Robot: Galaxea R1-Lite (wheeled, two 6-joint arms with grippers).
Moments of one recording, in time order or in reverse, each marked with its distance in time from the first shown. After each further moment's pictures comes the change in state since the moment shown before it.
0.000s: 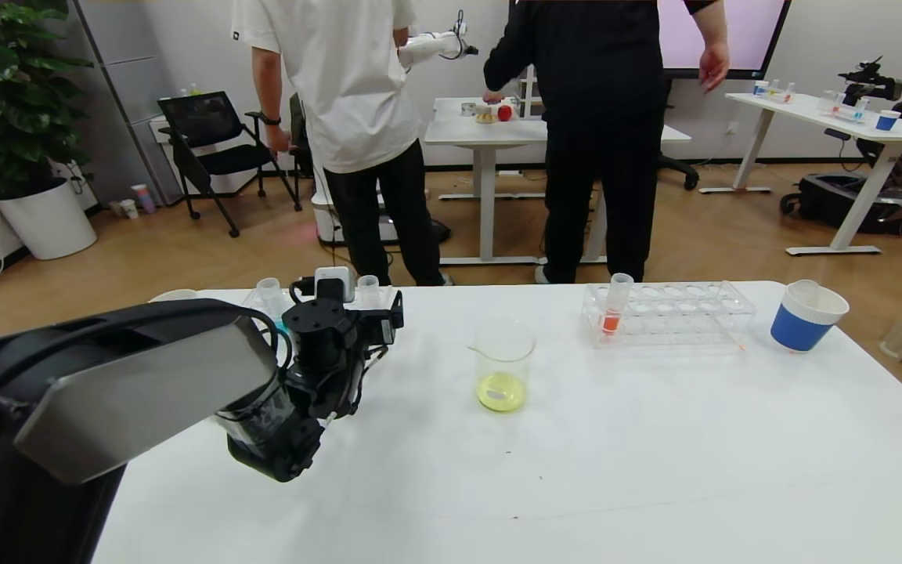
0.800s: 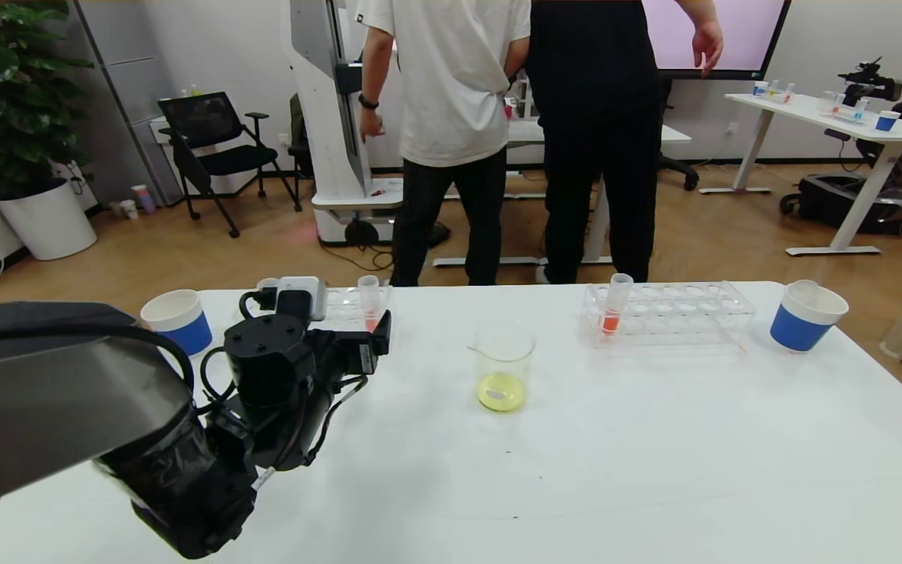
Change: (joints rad) left arm -0.066 -0.272 0.354 -0.006 0.011 -0.014; right arm 0.000 0.000 0.000 0.000 0.000 0.000
